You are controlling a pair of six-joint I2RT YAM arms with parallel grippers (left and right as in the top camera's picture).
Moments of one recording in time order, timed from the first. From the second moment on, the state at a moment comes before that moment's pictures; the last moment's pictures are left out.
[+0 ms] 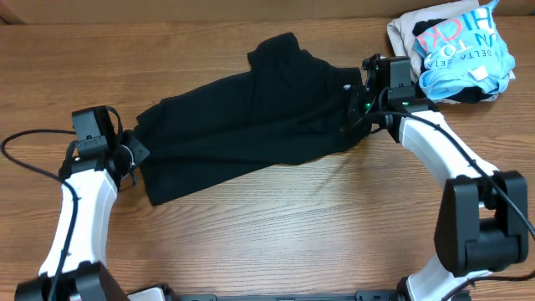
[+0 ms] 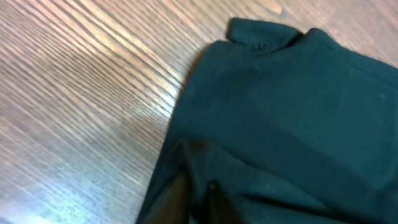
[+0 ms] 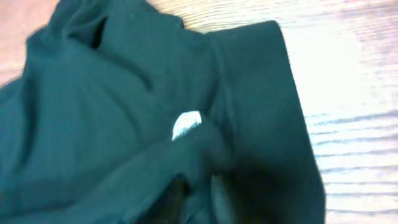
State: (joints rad) left arm 0.26 1.46 0.92 -0.53 0.01 -0.48; right arm 0.12 1.82 1.20 -0.27 -0.16 0.28
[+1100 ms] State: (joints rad) left arm 0.26 1.47 0.88 -0.85 0.09 -0.44; right arm 0.07 1.66 1.39 -0.91 -0.19 0.25
